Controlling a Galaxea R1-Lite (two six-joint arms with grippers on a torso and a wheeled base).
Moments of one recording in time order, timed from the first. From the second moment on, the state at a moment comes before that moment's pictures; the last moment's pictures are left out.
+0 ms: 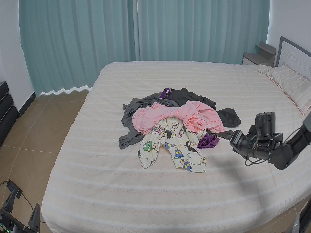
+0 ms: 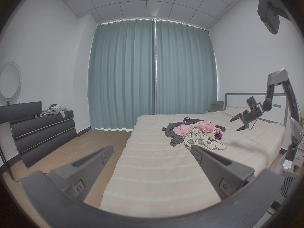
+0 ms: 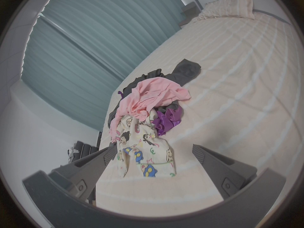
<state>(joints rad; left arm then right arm) -0.01 0.02 -0.02 0.00 0.01 0.00 0.26 1.93 -0.66 -0.73 0.07 0.80</state>
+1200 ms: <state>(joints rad) -0.01 0.02 -0.02 0.00 0.01 0.00 0.48 2.42 -1.04 -0.70 -0.03 0.74</state>
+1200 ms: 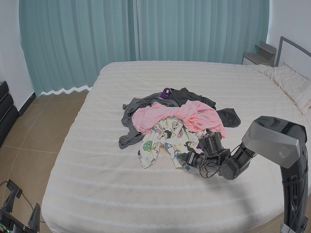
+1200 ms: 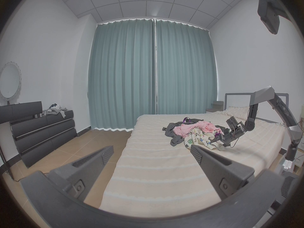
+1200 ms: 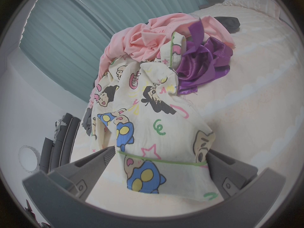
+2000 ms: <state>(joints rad) -0.01 0.02 -0.02 0.00 0.01 0.00 0.50 2.37 -0.98 -0.65 -0.06 0.65</state>
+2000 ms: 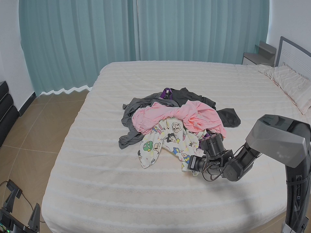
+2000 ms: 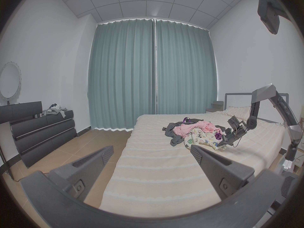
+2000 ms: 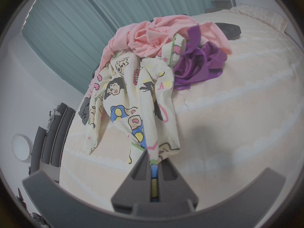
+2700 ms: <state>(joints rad) -0.01 0.02 -0.02 0.00 0.01 0.00 0.55 1.96 -0.43 -0.98 -0.04 0.66</state>
